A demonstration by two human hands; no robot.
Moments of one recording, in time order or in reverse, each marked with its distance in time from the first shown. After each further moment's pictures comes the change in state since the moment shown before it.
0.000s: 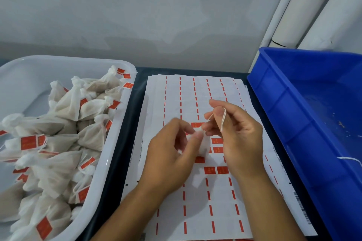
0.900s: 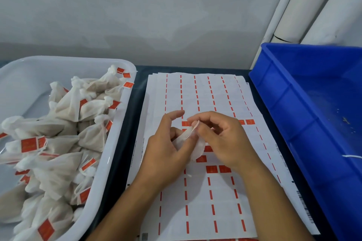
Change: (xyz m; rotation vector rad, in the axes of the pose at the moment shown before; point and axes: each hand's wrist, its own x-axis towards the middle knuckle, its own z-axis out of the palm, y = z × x) left_hand 0.008 -0.016 -0.004 -0.145 -0.065 -0.065; right_hand 0.010 0.016 -0.001 -0.285 -0.349 0.137
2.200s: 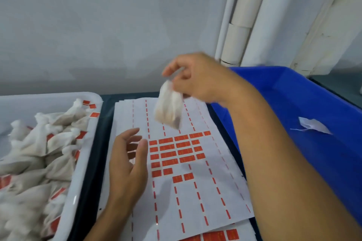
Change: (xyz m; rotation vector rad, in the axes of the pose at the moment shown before) left_hand -0.007 0.015 0.004 -0.131 0.299 0.089; right_hand 0.057 -0.149 -0.098 -0.416 -0.056 0.057
